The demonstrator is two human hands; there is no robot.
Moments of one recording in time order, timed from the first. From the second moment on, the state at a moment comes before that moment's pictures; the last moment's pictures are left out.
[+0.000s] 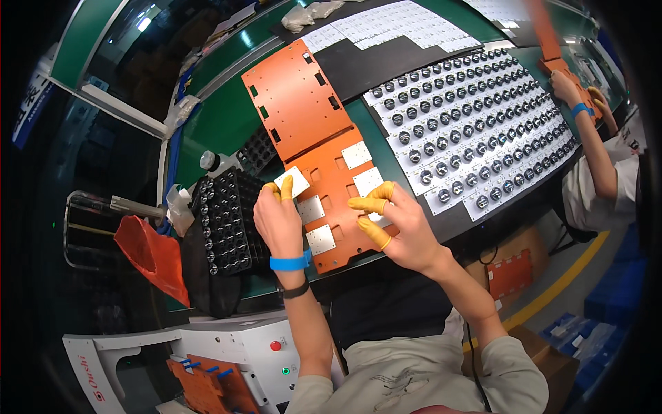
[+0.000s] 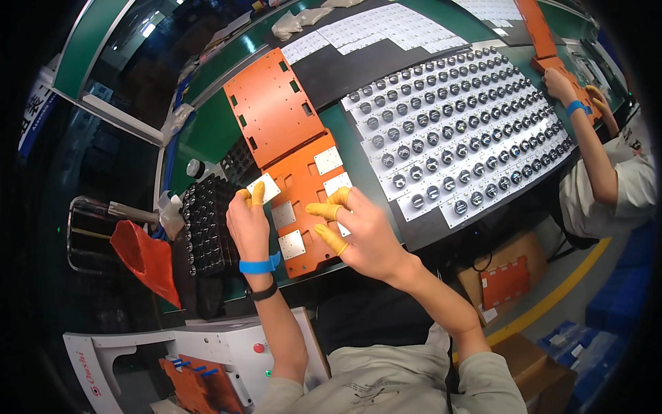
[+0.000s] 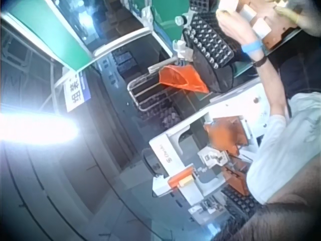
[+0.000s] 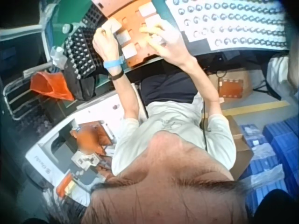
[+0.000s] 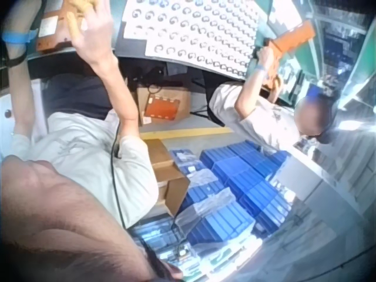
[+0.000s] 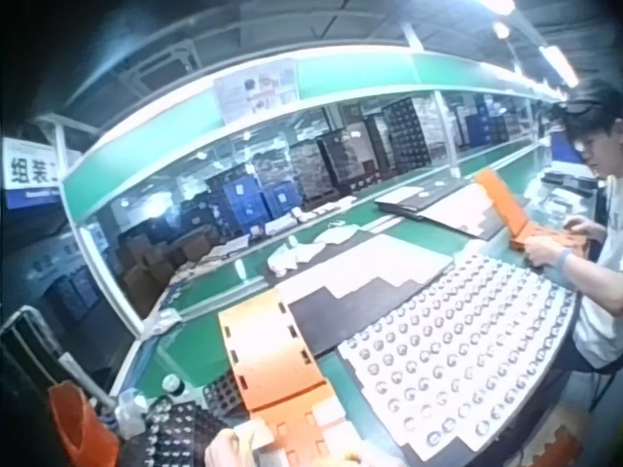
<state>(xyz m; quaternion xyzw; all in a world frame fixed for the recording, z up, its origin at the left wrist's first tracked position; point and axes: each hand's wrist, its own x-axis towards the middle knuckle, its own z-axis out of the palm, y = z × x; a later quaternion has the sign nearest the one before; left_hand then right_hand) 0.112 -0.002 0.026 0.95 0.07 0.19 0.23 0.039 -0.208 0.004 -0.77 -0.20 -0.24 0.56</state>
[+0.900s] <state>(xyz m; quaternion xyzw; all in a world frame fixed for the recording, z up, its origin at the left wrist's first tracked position) 0.138 0.003 -0.005 0.98 0.09 0.06 0.17 0.031 -0.201 0.000 -0.73 -0.21 -0.19 0.62</state>
